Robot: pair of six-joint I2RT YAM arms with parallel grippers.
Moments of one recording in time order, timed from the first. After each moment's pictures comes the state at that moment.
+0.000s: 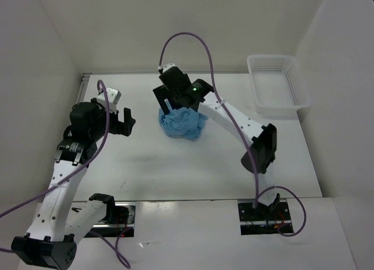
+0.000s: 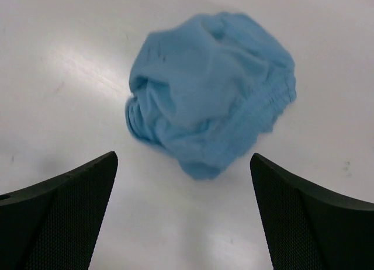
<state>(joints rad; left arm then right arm) -0.11 0.86 1.00 -0.51 0.17 0.07 0.82 2.07 2.20 -0.90 0.36 0.17</state>
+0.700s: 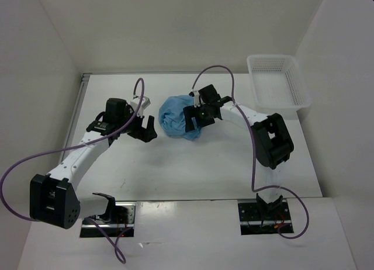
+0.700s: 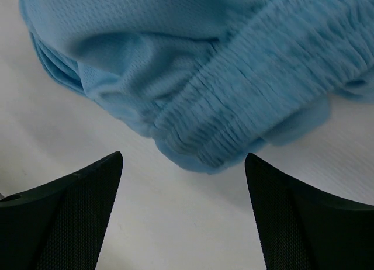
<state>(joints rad) -0.22 1.25 0.92 -0.44 0.41 0.07 0.50 1.91 1.40 -0.48 -0.29 0.15</state>
